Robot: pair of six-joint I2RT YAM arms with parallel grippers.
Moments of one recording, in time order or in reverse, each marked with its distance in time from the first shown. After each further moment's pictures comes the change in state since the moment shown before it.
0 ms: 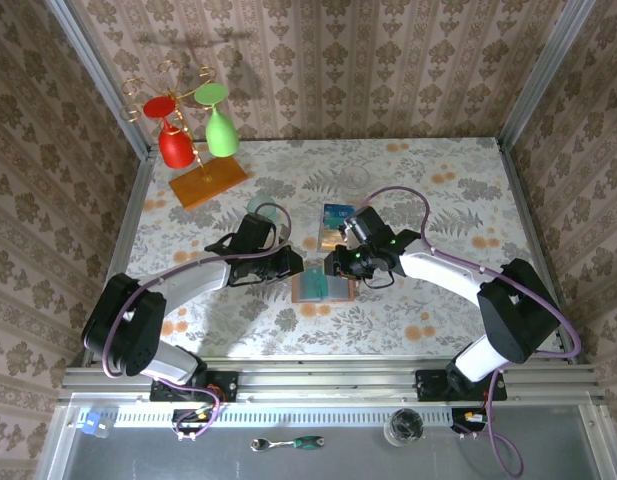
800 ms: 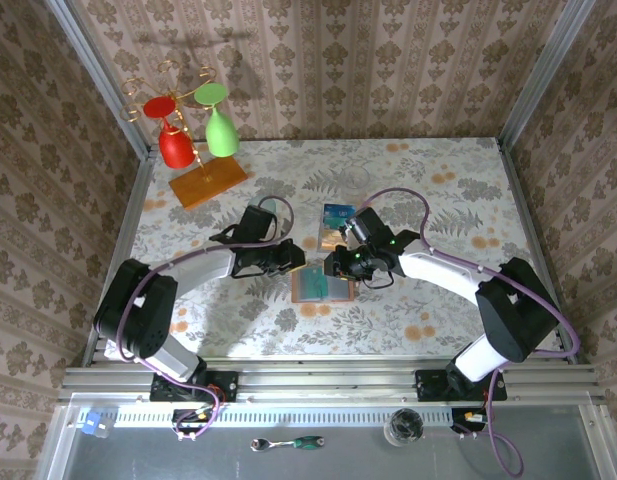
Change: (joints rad) left arm 0.042 0.103 0.076 -0.005 0.068 0.028; right arm 0.000 0.010 -0.004 0.003 -0.008 0.035
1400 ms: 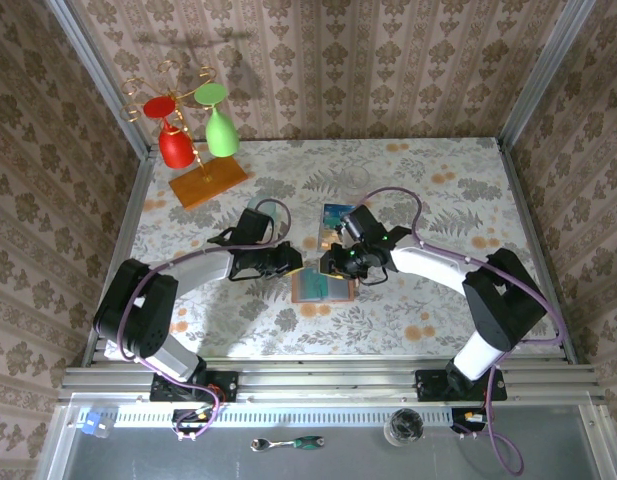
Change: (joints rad) left arm 0.019 0.000 -0.035 0.017 0.017 0.003; right arm 0.000 0.085 0.048 0.004 -0.008 0.021
